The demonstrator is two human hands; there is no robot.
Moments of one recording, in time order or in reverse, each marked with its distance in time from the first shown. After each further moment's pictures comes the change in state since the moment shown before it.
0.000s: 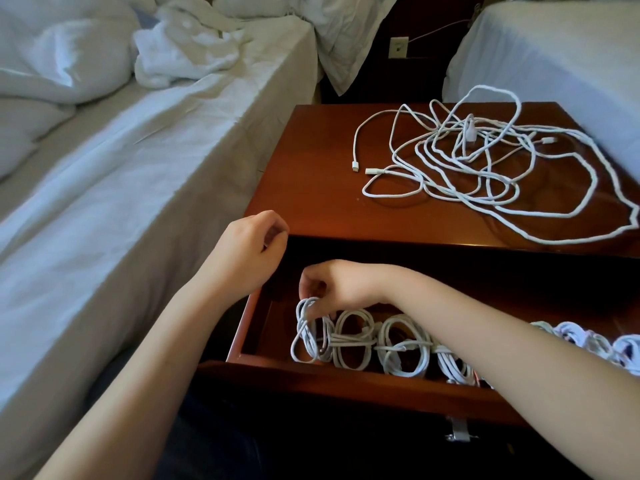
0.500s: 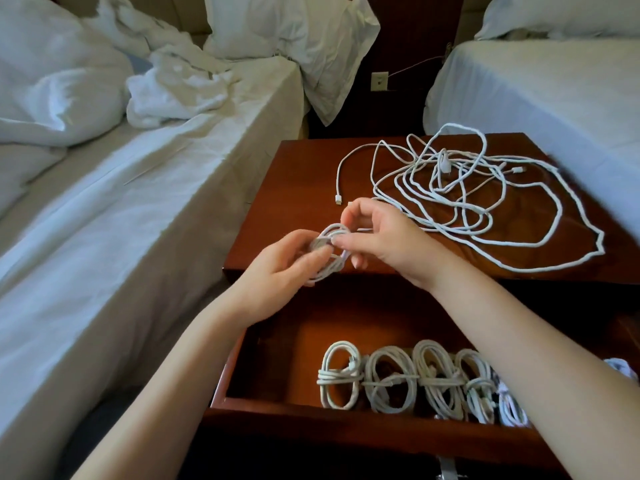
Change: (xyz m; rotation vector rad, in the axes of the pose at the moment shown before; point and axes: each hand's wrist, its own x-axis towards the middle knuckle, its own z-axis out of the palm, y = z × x) left_hand 0.020 0.037 0.011 -0.584 -0.305 -0.040; right_hand -0.054 0.001 -0.065 0.564 0.587 -0.240
